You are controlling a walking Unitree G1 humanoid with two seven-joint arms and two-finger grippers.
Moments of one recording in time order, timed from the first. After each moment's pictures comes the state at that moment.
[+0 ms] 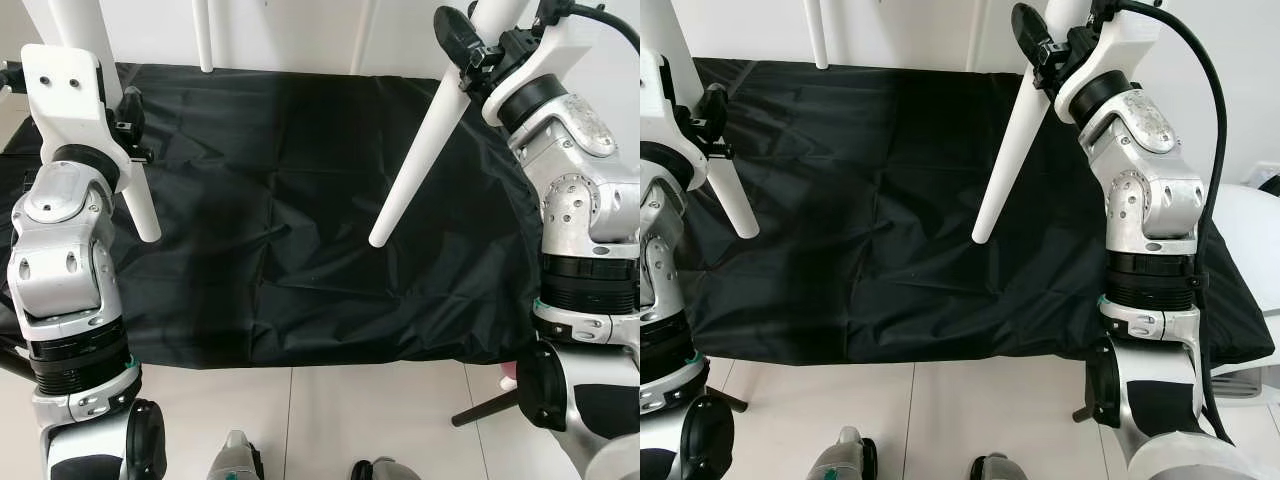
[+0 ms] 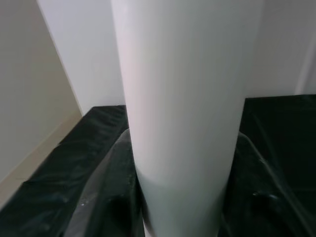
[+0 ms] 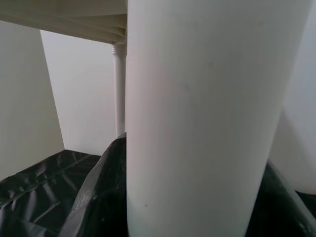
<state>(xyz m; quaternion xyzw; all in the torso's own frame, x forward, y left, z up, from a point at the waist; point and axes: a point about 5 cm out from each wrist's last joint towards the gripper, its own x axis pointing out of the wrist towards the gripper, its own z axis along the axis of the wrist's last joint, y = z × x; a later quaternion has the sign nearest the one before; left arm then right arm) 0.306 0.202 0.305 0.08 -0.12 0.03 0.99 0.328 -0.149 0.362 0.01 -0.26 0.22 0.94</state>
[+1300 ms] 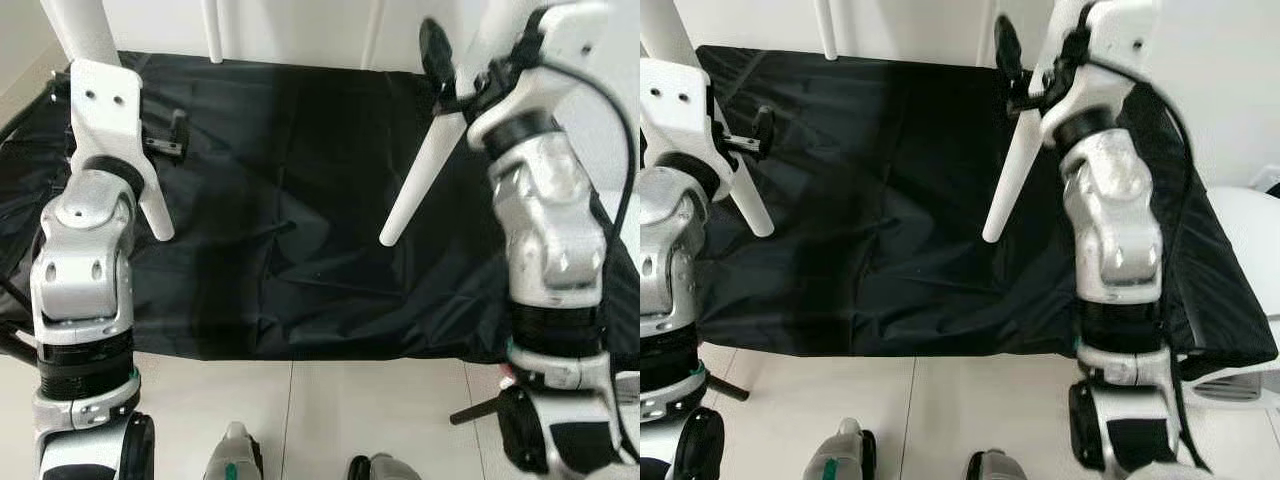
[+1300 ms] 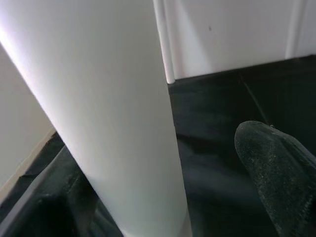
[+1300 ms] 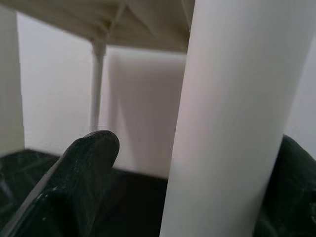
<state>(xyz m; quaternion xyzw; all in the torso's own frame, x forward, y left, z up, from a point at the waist) 0.305 0.189 0.277 0.13 -0.08 0.00 0.99 0.313 -0.139 0.311 -0.04 -0.29 0.13 0.95</state>
